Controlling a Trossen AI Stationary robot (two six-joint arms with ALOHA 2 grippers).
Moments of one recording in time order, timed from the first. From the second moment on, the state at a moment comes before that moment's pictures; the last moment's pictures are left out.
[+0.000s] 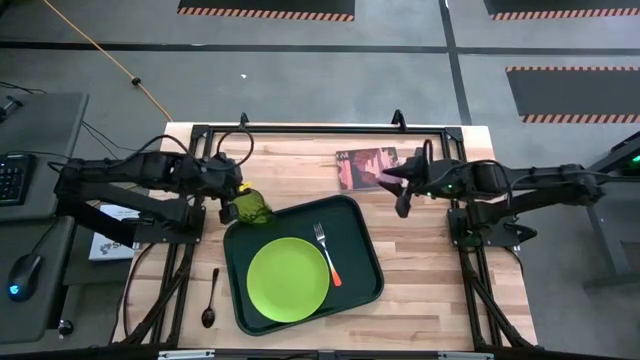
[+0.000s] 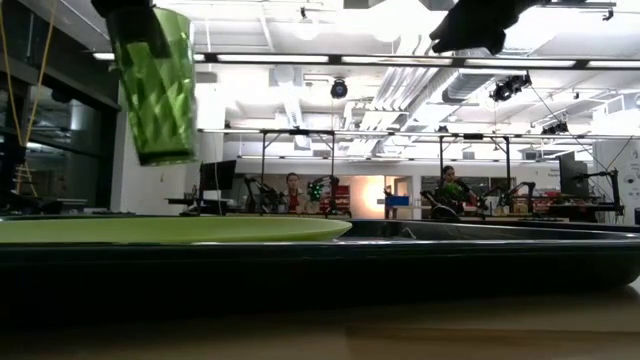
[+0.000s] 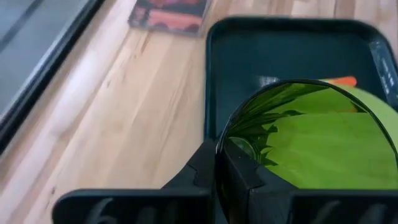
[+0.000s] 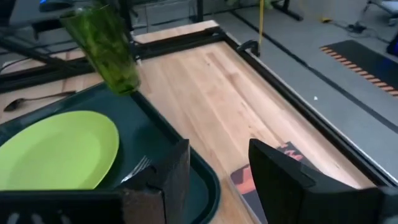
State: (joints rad) left arm -0.02 0.89 1.02 -0.98 -0.24 -0.26; right arm 0.03 0.90 0.85 -0.39 0.36 0.21
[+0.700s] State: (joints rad) left arm -0.18 0.91 1.01 -1.23 -0.17 -0.41; right arm 0.03 0.89 0.82 -0.38 0.39 0.26
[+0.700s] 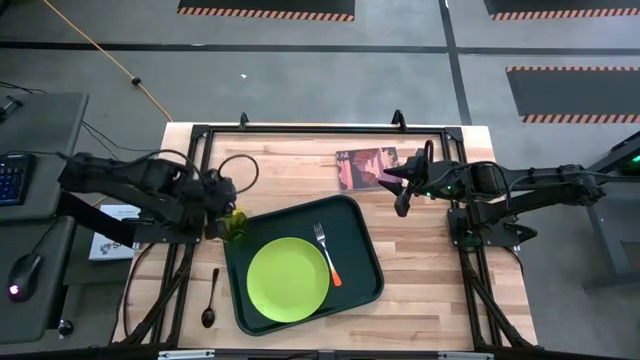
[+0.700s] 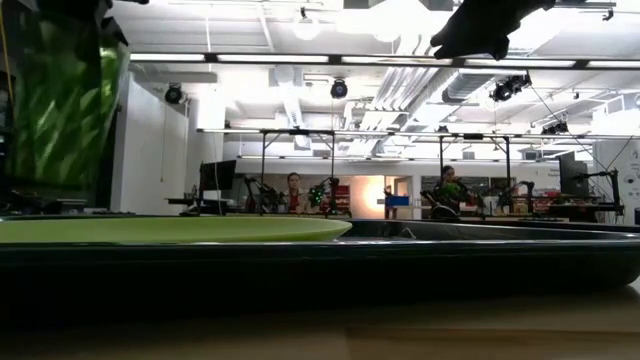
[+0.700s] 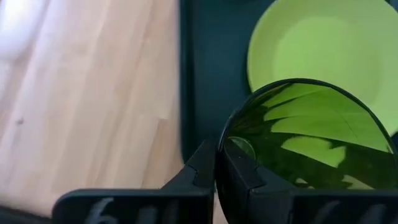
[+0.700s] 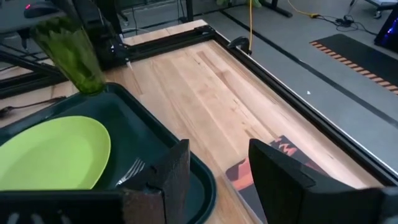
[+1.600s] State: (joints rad) left arm -0.38 0.92 0.83 -1.10 -0.32 -0.70; right arm 0.03 0.89 0.82 -0.38 0.39 0.26
